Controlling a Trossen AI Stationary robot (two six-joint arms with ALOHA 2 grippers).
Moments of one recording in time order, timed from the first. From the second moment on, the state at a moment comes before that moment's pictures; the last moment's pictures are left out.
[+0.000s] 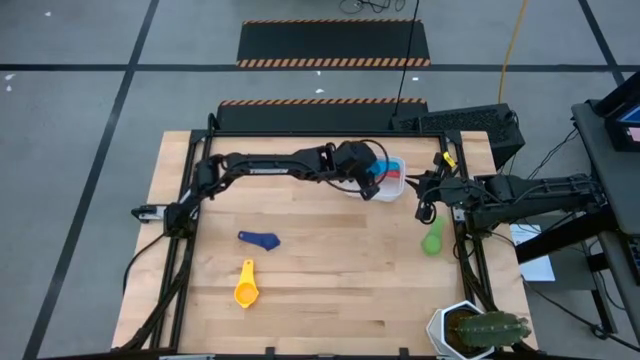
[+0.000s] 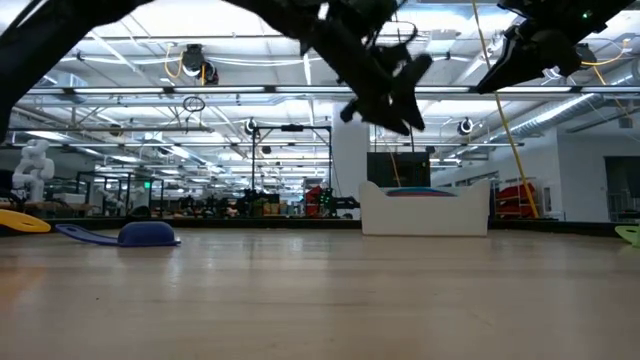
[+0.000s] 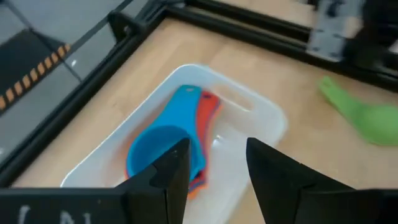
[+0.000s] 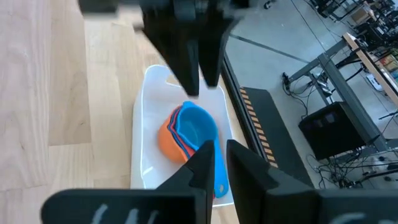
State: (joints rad) left arm 0.18 2.18 1.91 -0.37 -0.16 -0.16; right arm 0.07 0.66 0.66 -0.65 0.62 -0.19
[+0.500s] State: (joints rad) left arm -0.04 2.06 1.91 -0.87 -0.24 -0.03; right arm 0.07 0.66 0.66 -0.67 0.41 -0.12
